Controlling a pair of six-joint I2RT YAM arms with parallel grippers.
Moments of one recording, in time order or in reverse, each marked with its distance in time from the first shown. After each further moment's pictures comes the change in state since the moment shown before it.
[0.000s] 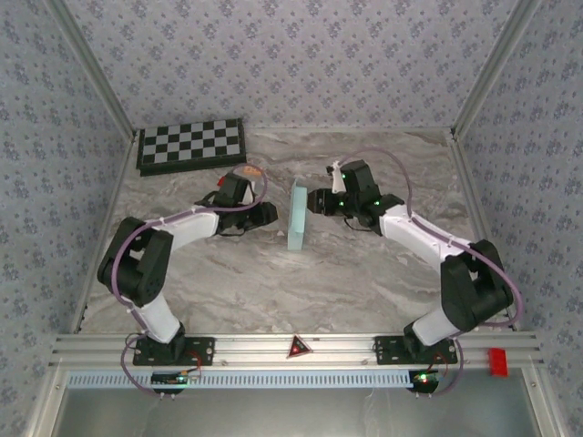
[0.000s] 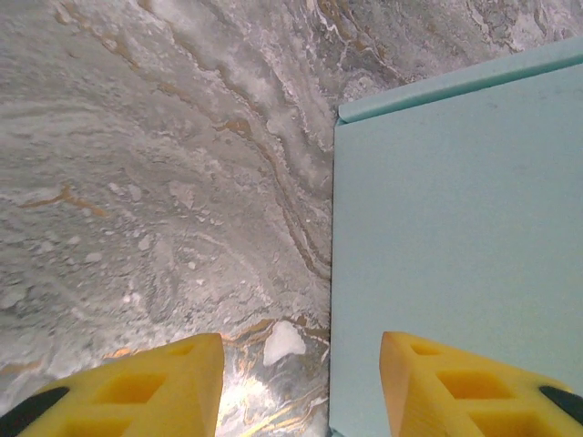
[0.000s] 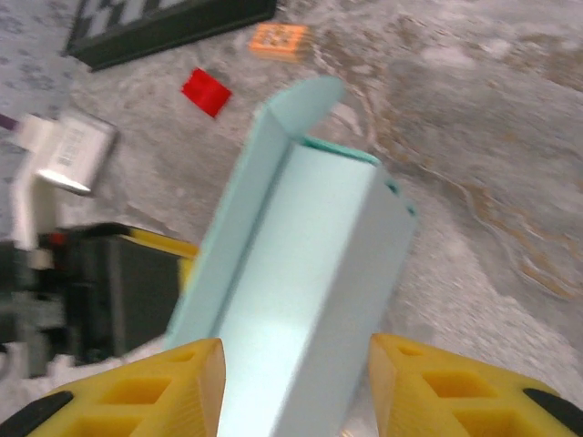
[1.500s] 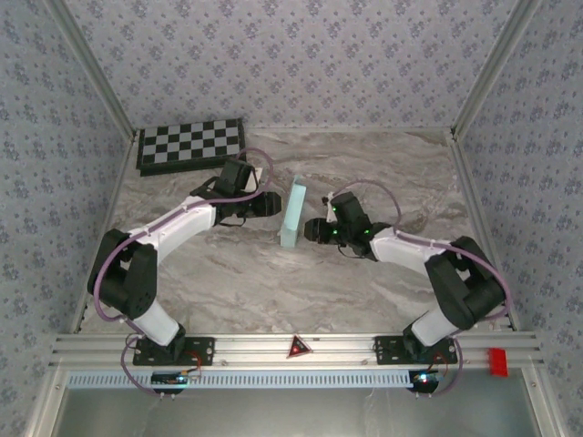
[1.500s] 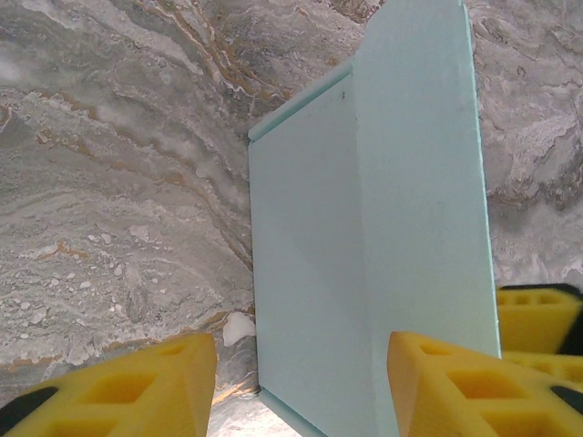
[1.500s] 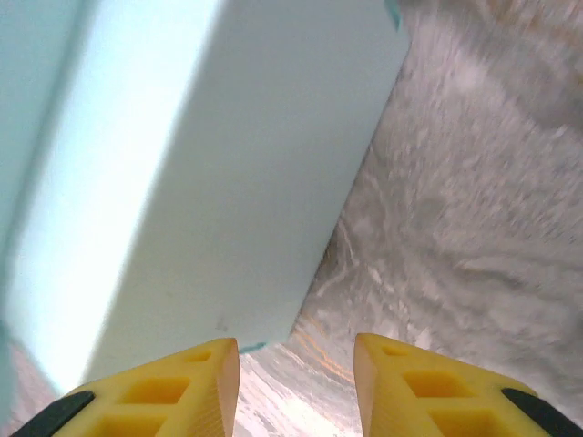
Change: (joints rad) left arm -0.046 -0.086 0.161 -0.223 -0.057 0.169; right arm 0.077 0.011 -0.249 0.247 0.031 0.141
